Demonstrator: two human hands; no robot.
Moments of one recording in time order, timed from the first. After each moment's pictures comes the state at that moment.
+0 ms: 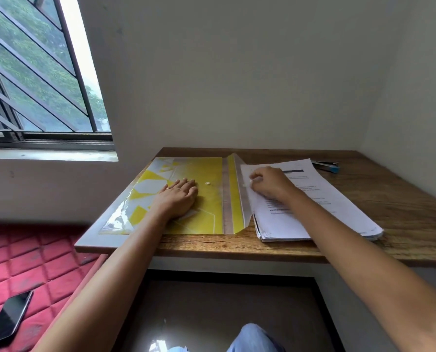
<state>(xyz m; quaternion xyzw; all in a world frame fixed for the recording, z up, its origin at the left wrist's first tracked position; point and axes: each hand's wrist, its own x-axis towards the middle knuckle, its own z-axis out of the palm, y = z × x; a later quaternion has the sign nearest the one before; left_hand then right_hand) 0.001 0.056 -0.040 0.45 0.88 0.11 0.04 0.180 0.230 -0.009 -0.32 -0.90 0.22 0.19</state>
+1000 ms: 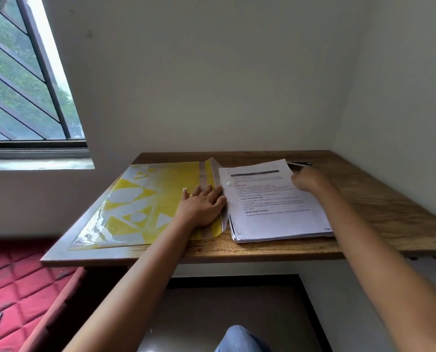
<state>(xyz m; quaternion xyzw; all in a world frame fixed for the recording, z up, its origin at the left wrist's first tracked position) 0.081 0.114 -0.042 0.54 0.84 0.09 0.03 0.273 0.286 0.016 -0.57 -0.79 0.19 0.13</state>
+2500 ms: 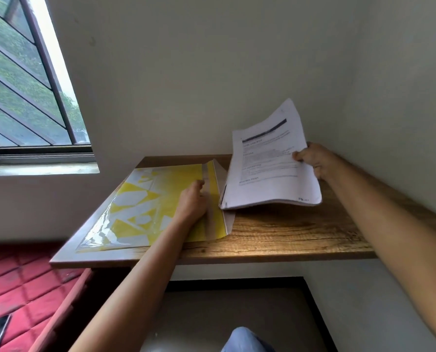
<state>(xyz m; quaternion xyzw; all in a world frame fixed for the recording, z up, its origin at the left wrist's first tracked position) 0.075 0.108 -0.036 0.41 0.82 0.40 0.06 0.272 0.307 0.057 -0.44 -0.65 0.52 0.33</state>
